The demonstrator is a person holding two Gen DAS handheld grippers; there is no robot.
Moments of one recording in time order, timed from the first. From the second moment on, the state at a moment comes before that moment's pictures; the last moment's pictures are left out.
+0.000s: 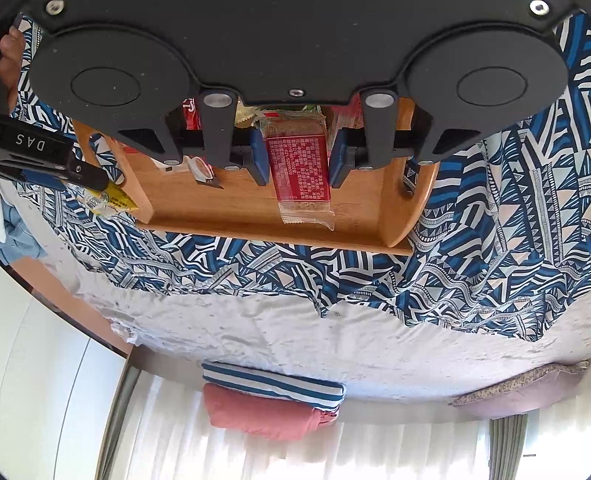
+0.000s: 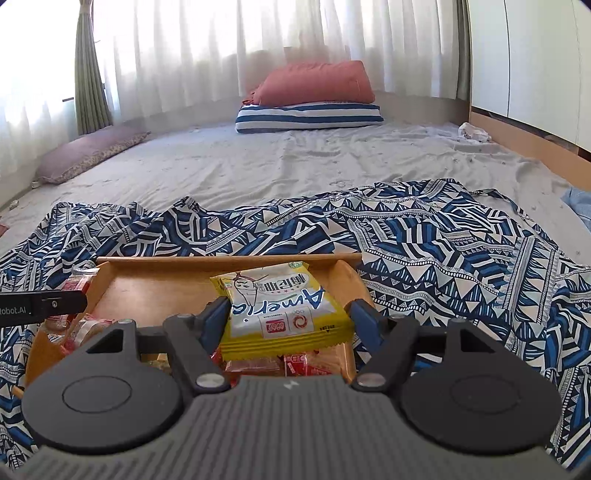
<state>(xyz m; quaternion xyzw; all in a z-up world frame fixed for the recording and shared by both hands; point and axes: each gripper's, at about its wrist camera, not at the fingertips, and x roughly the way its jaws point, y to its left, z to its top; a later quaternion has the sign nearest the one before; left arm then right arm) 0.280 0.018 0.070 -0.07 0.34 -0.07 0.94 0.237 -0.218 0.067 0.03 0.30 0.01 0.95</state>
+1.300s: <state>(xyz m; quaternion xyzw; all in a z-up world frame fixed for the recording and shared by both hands) 0.347 -0.005 0.026 -0.05 0.39 -0.06 0.92 0.302 -0.228 0.027 0.06 0.35 0.02 0.93</state>
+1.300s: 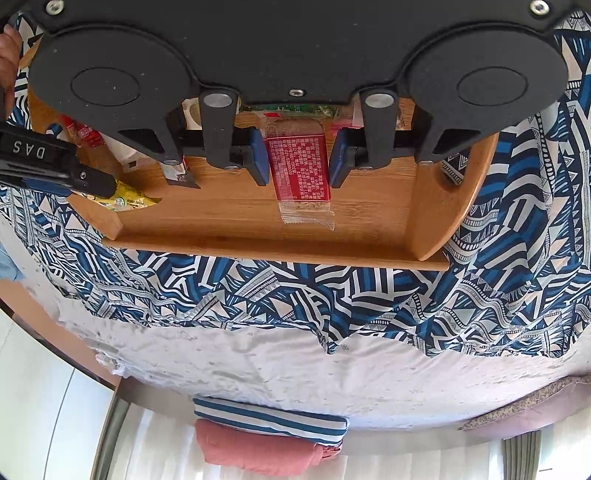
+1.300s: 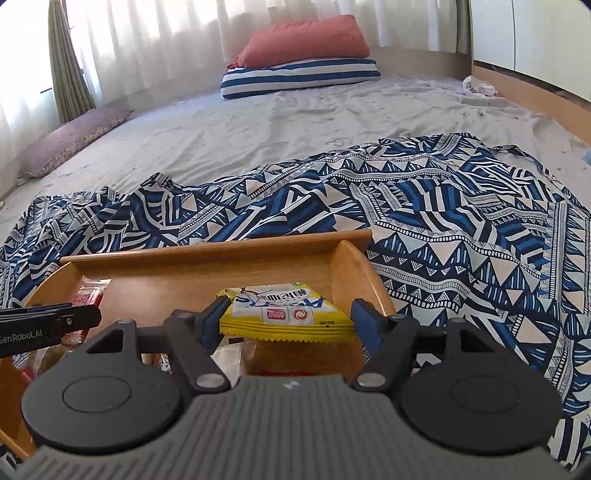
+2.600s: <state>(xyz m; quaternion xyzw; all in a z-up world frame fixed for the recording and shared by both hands) 0.360 -0.014 0.014 -0.04 0.39 -0.04 0.92 0.307 -0.212 0.008 0.03 0.36 0.02 0.93</state>
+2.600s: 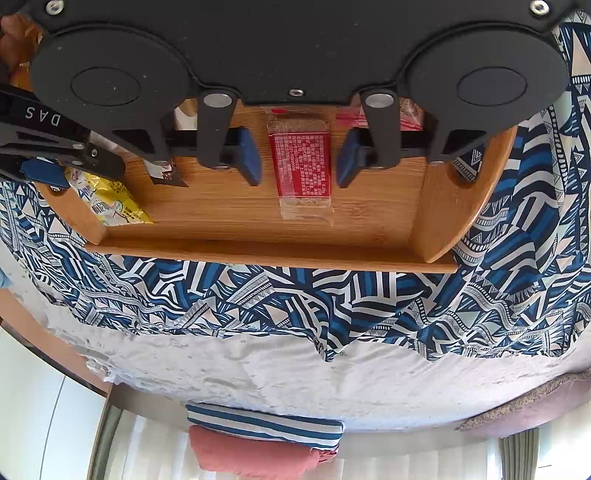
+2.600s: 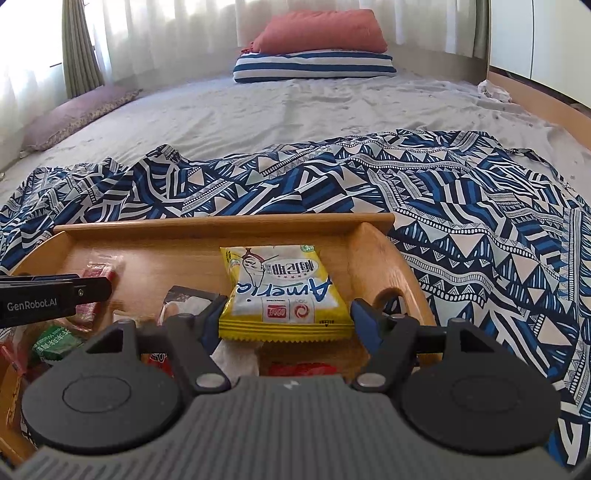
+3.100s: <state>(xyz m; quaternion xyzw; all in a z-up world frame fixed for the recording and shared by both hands) 0.338 -0.008 0.043 -0.05 0.37 -0.06 0.92 0.286 -0.195 0.038 -0.01 0.33 0.04 0.94</state>
